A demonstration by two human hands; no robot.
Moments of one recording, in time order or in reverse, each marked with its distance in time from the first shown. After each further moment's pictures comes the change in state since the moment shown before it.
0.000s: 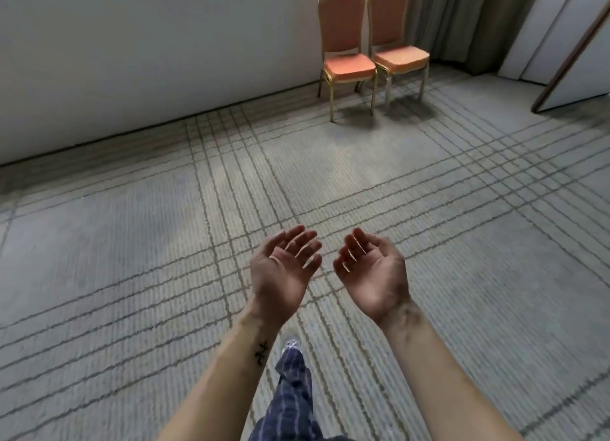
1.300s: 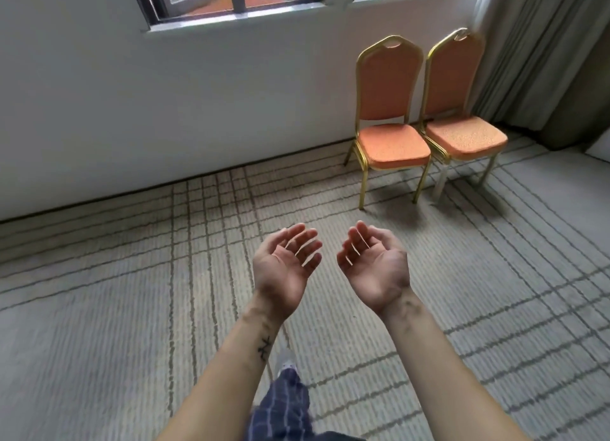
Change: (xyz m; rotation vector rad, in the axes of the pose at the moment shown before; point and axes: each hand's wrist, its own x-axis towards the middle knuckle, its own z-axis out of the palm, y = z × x) left_hand 0.901 0.396 0.242 0.023 0.064 0.094; right_hand 0.909 -0.337 0.357 -0.083 -0.015 0.036
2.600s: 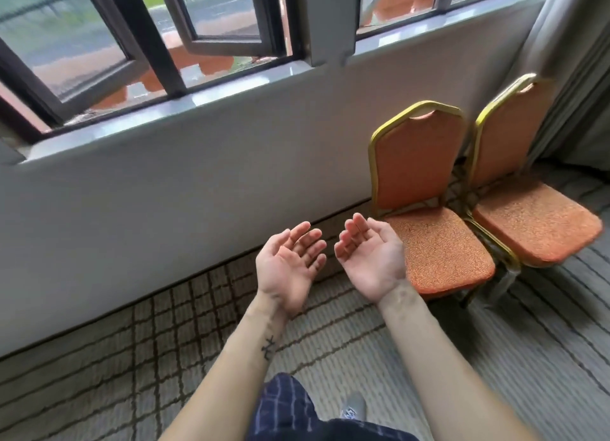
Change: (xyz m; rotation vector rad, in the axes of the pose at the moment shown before) left_hand 0.793 0.274 0.247 0.106 0.016 -0.100; right_hand 0.773 -0.314 0.257 0.118 0.015 -0.062
